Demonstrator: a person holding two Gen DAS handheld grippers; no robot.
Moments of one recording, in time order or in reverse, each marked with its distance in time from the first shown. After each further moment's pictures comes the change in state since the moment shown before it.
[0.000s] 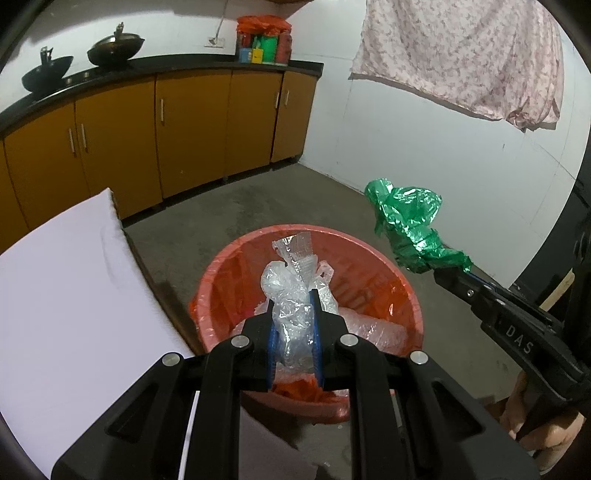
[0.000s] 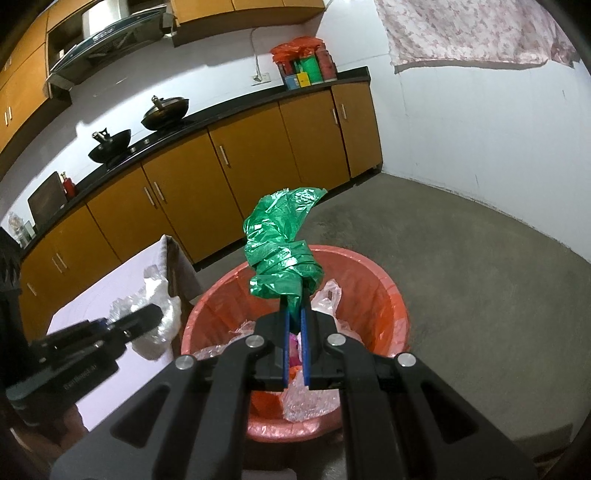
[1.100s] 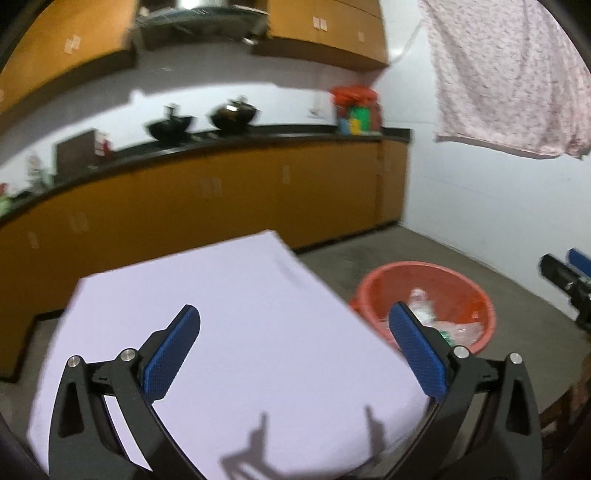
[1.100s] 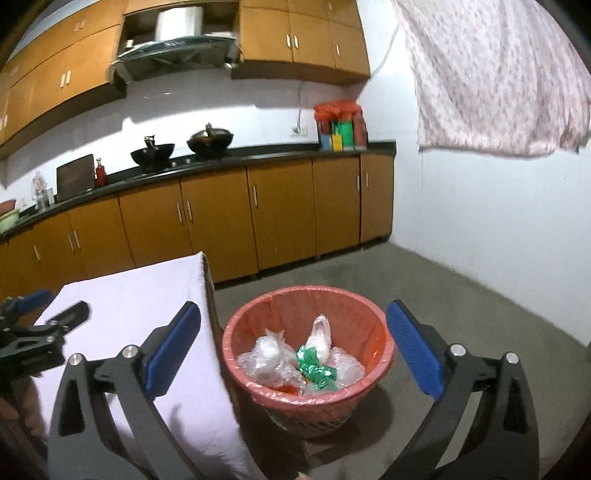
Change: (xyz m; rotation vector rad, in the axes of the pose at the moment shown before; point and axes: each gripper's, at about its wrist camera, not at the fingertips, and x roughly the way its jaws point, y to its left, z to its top) left arm -0.194 0.033 -0.084 -0.048 -0.288 0.471; right arm -0.135 0.070 -0.039 -0.238 -0.238 -0.006
